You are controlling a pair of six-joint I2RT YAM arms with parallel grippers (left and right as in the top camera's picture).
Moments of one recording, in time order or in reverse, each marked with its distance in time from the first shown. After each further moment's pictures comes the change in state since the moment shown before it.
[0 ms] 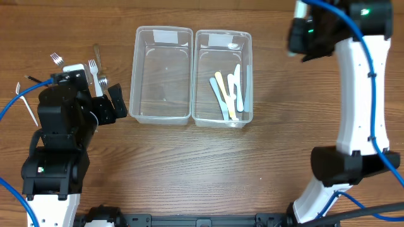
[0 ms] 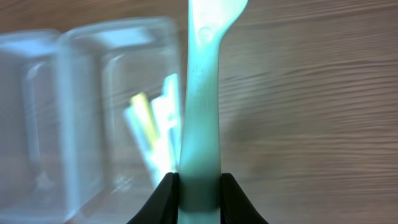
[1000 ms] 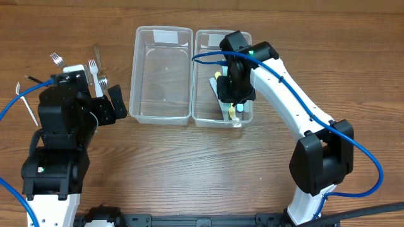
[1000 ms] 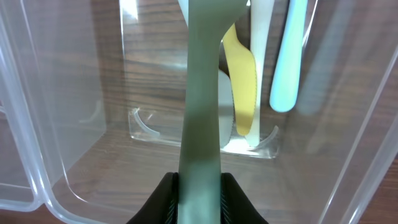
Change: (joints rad) left arm 0.000 0.000 0.000 -0.008 -0.007 0.000; right arm 0.319 0.005 -0.688 0.386 -0.060 0.158
